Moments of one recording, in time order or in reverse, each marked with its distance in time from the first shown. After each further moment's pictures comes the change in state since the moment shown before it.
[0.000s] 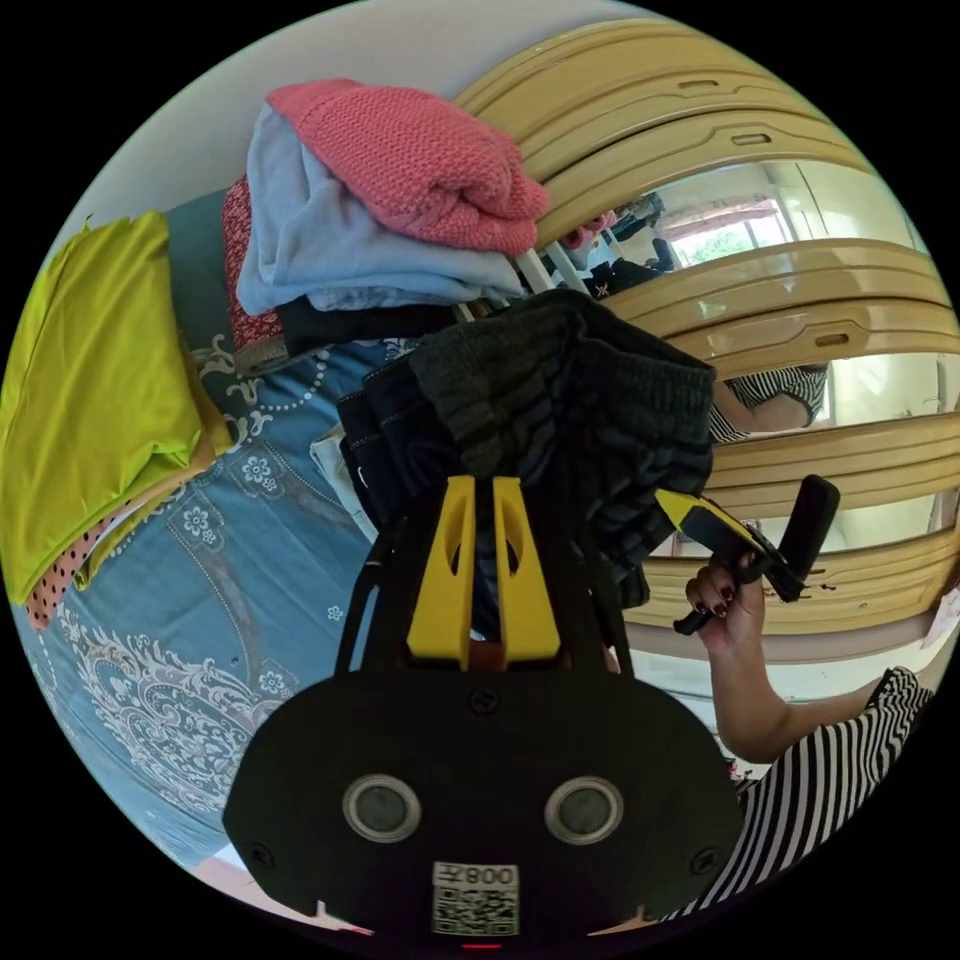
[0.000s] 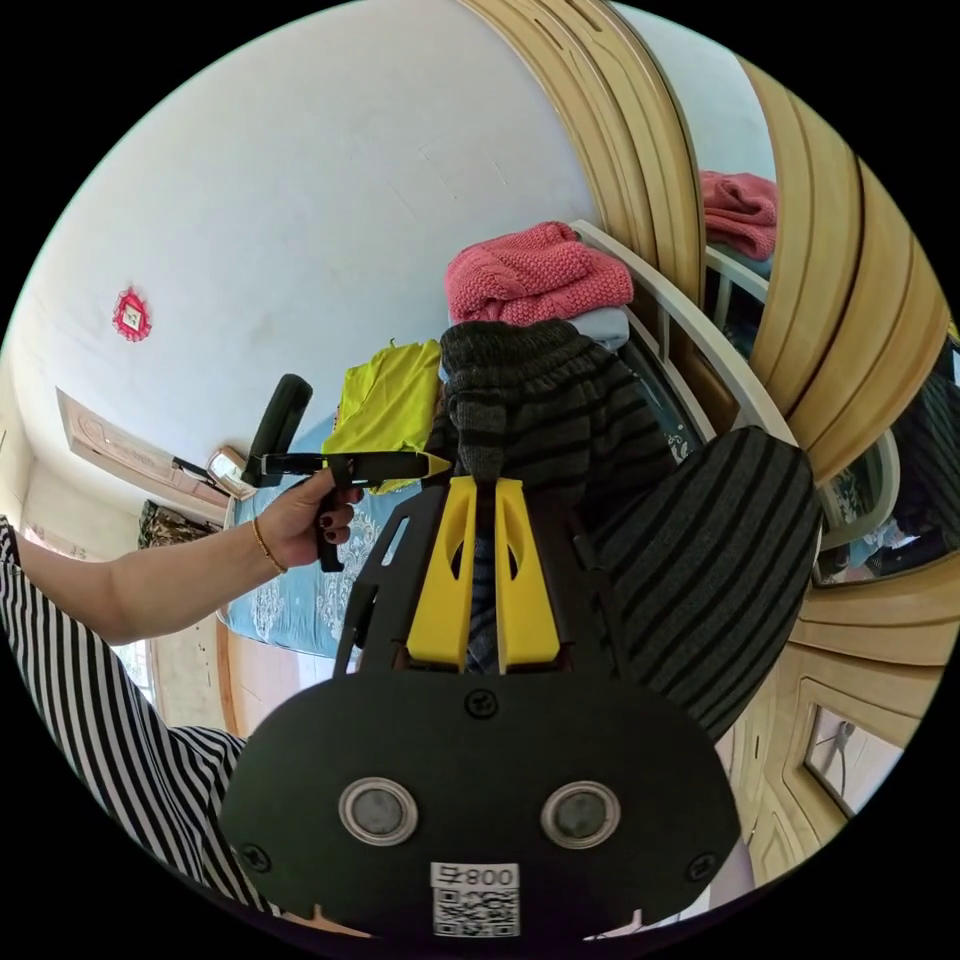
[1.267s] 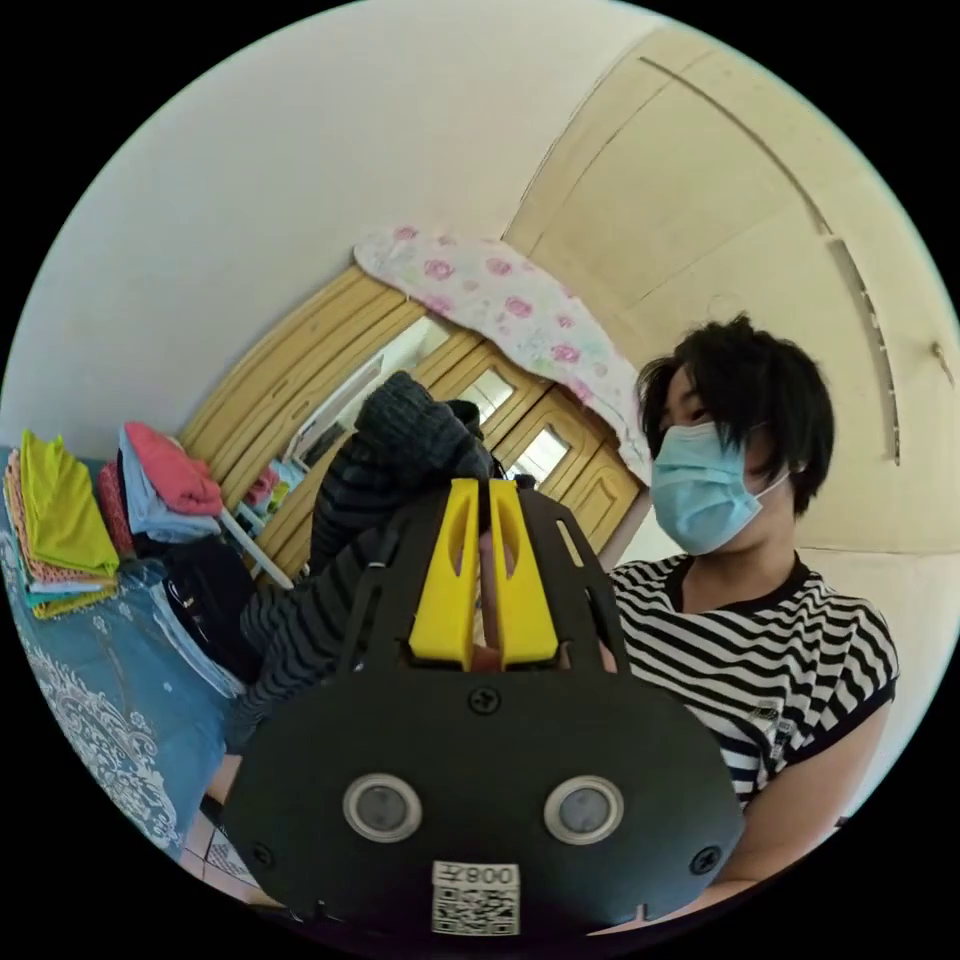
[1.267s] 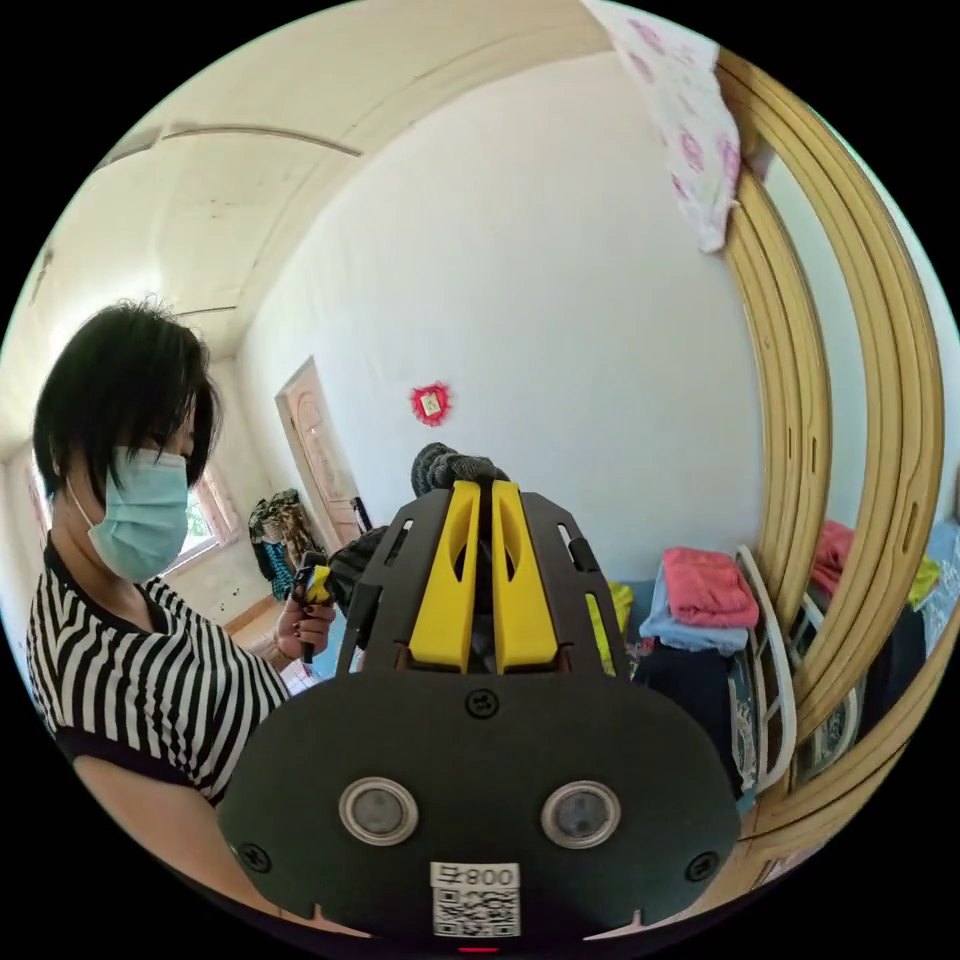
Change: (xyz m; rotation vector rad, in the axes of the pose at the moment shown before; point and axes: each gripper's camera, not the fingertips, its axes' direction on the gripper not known) left arm 0.546 0.526 -0.699 0.864 0.676 0.512; right arm -0.553 0.306 -0.199 0.623 -0.338 -0.566
